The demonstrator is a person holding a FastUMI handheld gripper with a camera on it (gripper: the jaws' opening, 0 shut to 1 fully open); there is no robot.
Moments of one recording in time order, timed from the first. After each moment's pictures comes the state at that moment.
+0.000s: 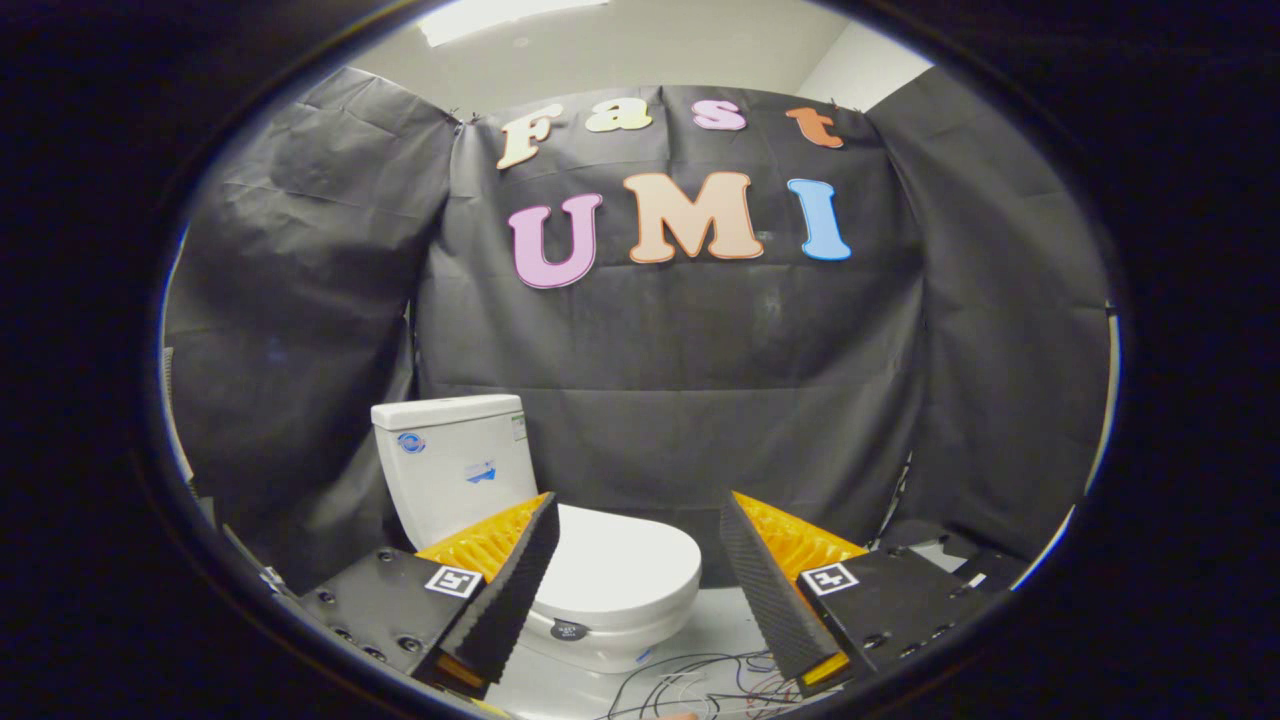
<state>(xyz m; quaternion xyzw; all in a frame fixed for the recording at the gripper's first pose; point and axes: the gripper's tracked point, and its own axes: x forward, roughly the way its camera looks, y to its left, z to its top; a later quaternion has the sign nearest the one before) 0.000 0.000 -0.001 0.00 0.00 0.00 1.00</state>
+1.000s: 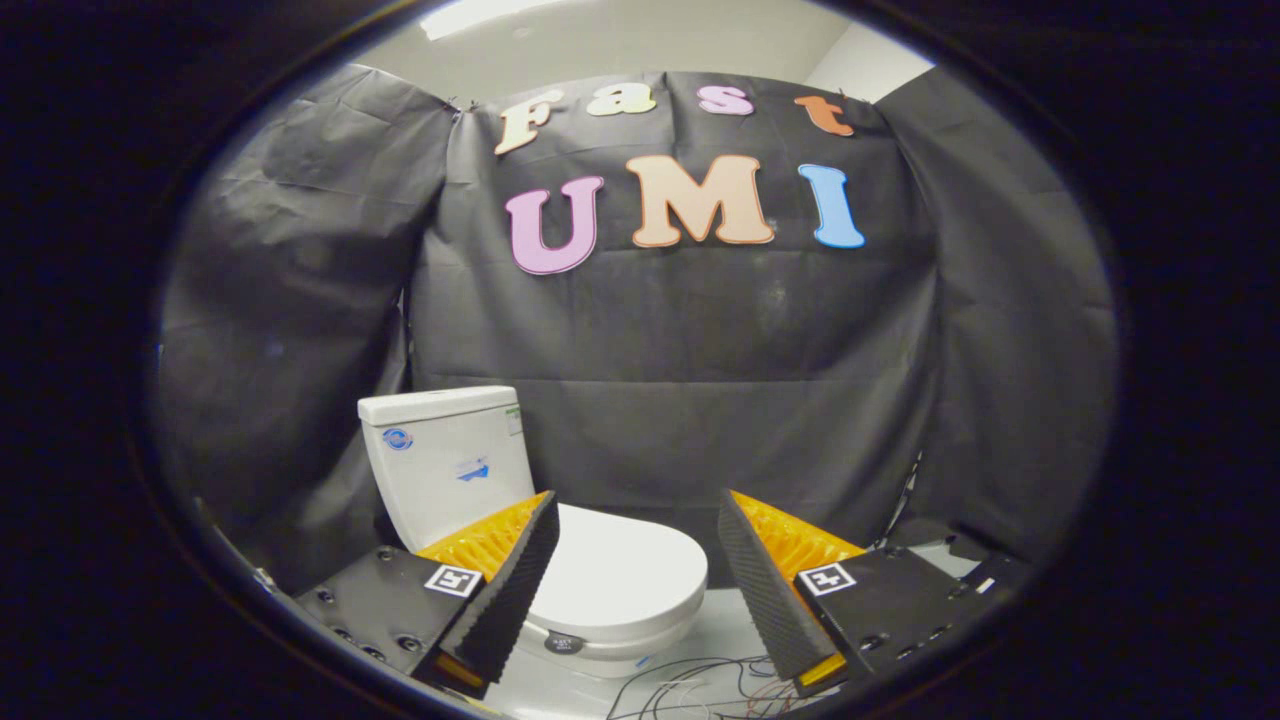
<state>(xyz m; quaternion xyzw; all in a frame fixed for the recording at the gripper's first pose) 0.052 0.006 -0.007 0.00 0.02 0.01 1.00</state>
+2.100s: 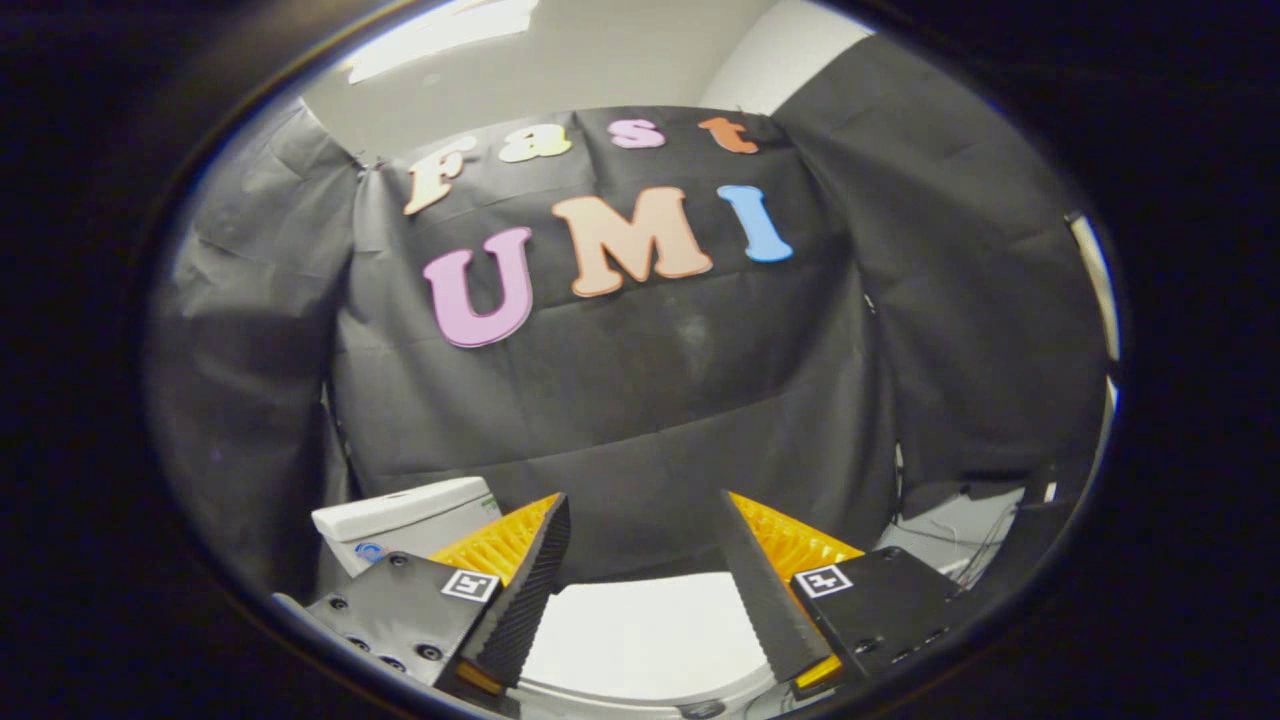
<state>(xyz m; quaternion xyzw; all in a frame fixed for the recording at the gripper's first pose) 0.123 0.078 -0.004 0.14 -0.08 -0.14 0.98</state>
